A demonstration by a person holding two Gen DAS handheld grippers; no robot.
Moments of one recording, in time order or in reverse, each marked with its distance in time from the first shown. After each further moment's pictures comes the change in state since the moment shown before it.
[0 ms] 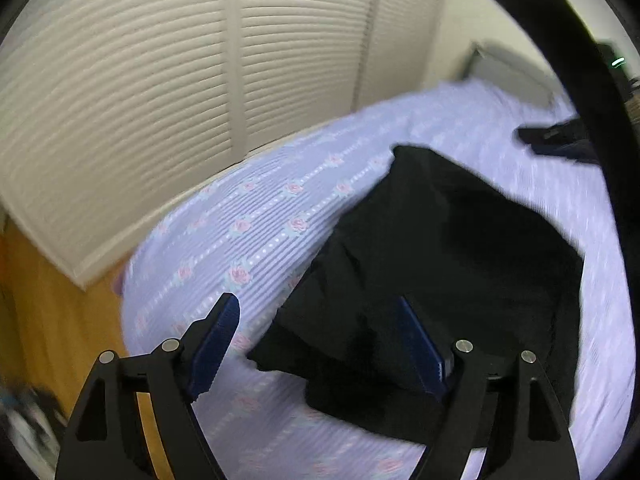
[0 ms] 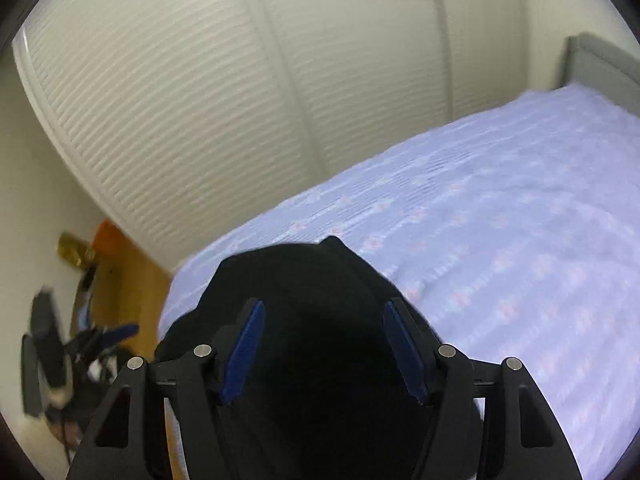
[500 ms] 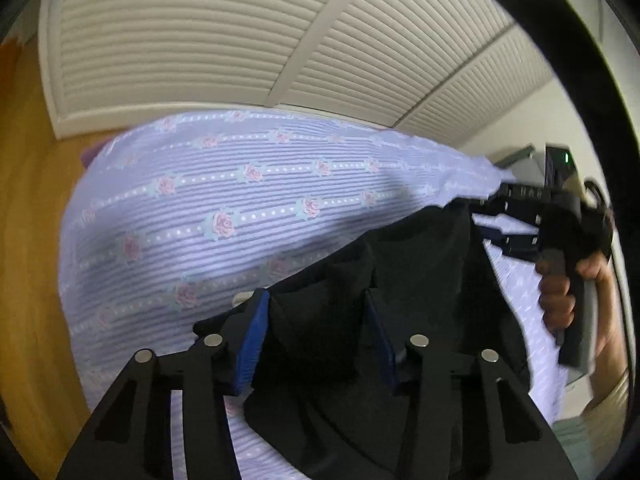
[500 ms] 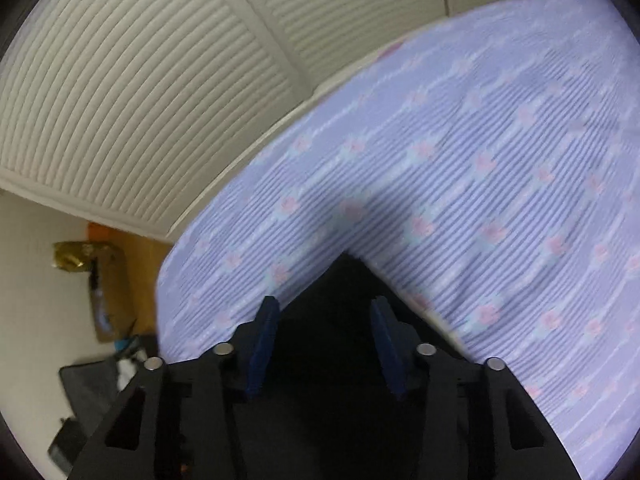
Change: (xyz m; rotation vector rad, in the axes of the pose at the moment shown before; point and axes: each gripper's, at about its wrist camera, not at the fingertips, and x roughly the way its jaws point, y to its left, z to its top) left arm 0.032 0.053 -0.002 -0.509 0.070 -0.152; right arm 0.125 -0.003 0.042 0.221 0.336 0.071
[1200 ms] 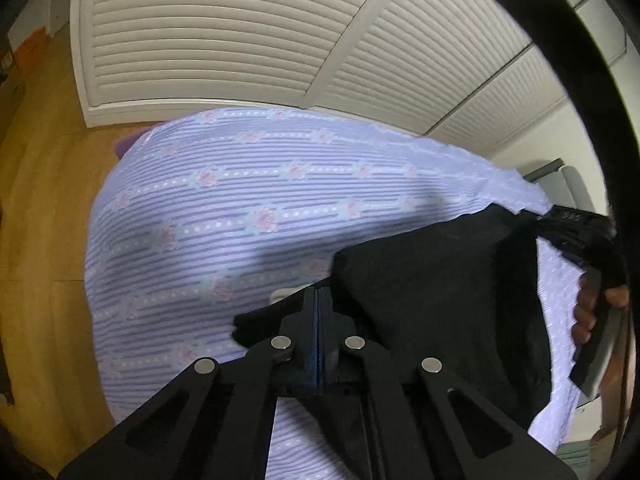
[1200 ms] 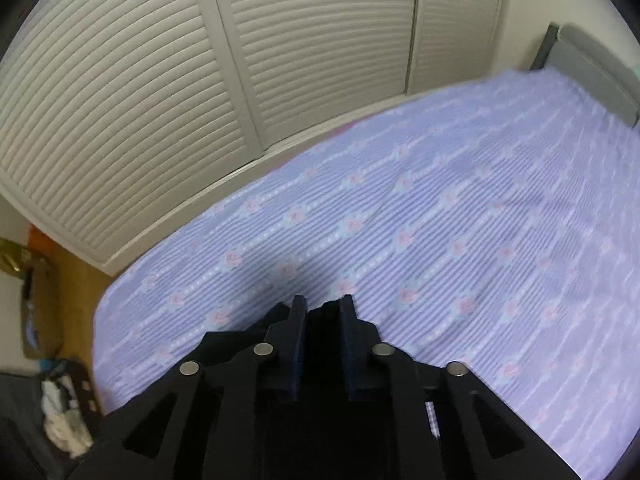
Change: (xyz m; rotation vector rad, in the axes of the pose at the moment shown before) left arm 0.001 0.011 -0.001 -0.022 -0.019 0.146; right arm -0.036 0.011 -0.004 -0.111 -0.261 -0.286
